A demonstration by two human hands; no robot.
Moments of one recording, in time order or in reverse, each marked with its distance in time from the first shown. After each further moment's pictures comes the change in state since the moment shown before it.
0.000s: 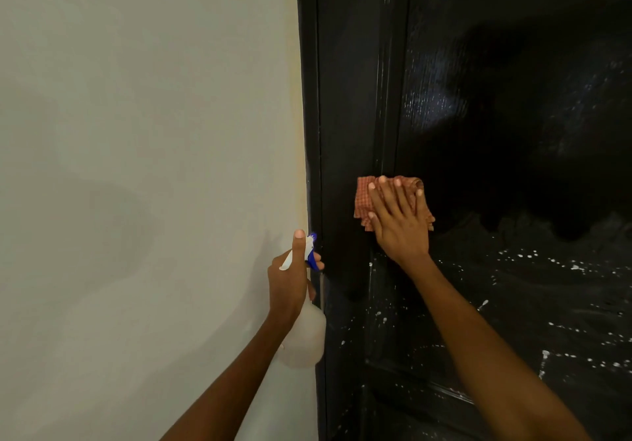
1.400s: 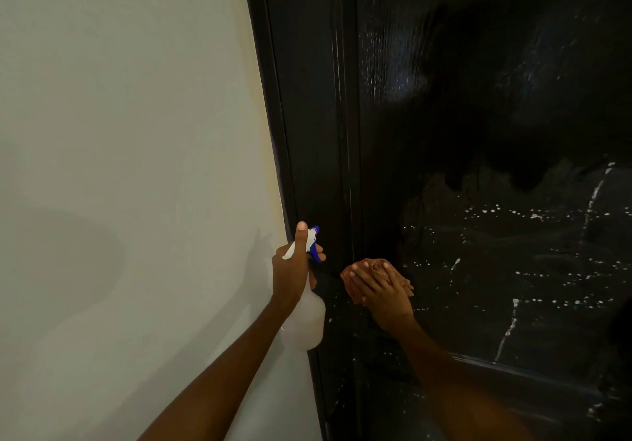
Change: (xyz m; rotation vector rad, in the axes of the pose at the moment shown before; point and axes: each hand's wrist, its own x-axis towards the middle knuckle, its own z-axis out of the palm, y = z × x) left_hand 0.002 -0.044 0.035 -0.029 -0.186 -0.036; right_hand -0.199 -0.020 0.078 -0.068 -0.644 -0.149
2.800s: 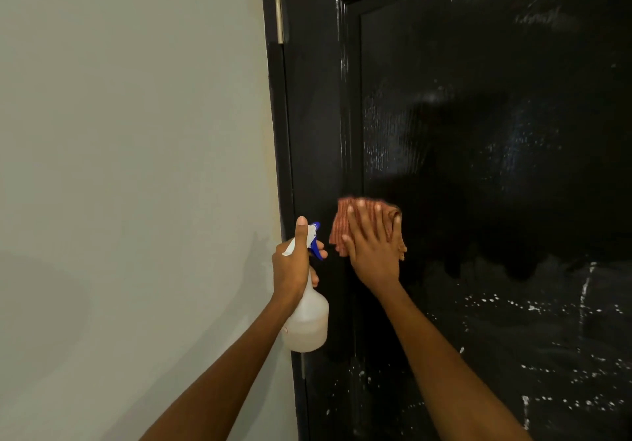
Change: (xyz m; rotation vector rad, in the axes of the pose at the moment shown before) left_hand 0.039 0.142 0.021 0.021 0.078 0.177; right_hand 0.128 0.069 -0.237 0.186 0.716 0.292
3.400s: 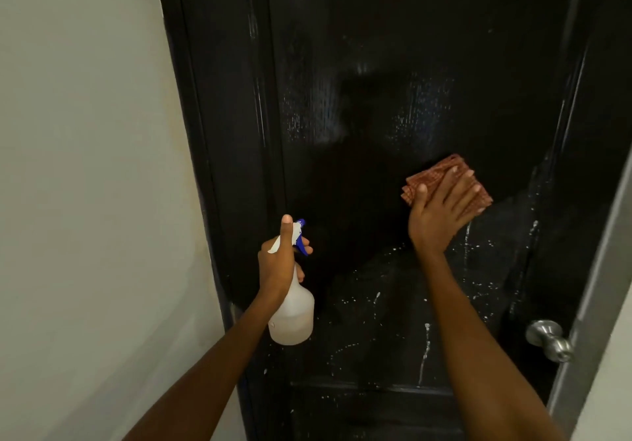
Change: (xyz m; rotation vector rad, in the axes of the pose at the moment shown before) left_hand -0.058 -0.058 0.085 -0.023 -0.200 0.002; right_hand -0.078 0.194 -0.101 0.012 0.292 0.745
